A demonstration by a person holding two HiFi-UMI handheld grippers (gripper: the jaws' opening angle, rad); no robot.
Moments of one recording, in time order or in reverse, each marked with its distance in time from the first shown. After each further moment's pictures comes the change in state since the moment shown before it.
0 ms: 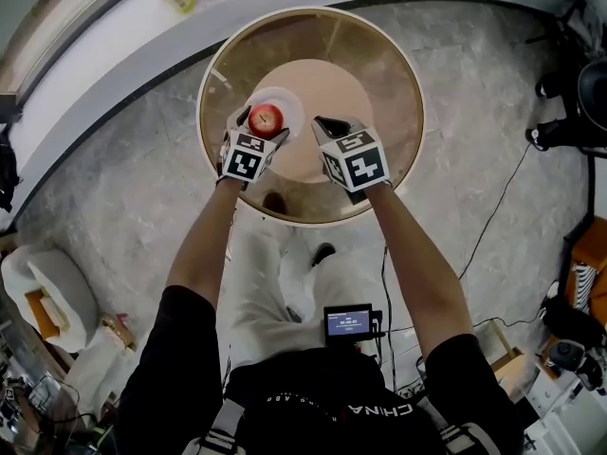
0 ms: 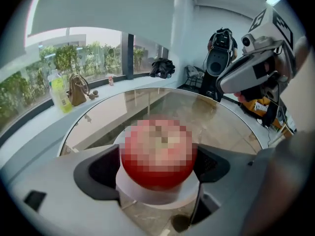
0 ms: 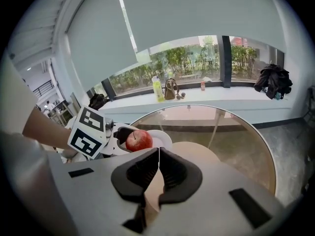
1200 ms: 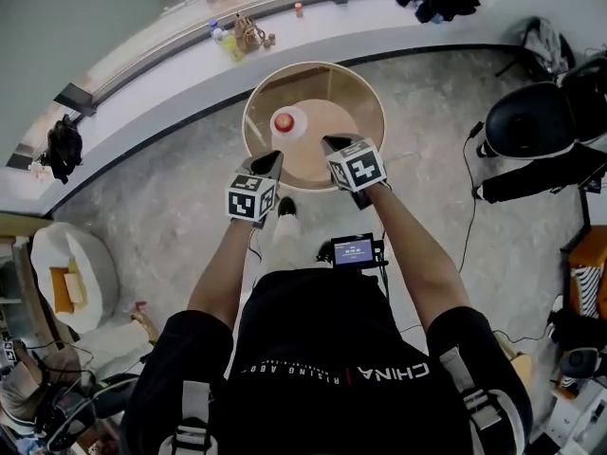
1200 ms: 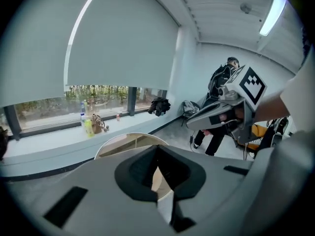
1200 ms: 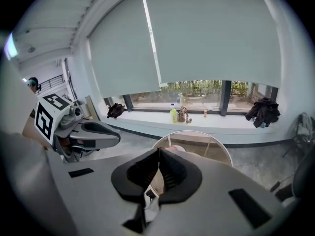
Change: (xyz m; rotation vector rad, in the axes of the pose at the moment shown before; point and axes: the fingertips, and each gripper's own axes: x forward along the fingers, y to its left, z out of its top) left arm -0.466 -0.251 0.138 -0.139 -0.270 0.048; right arm -0.402 0.189 0.056 -0.113 -0.089 0.019
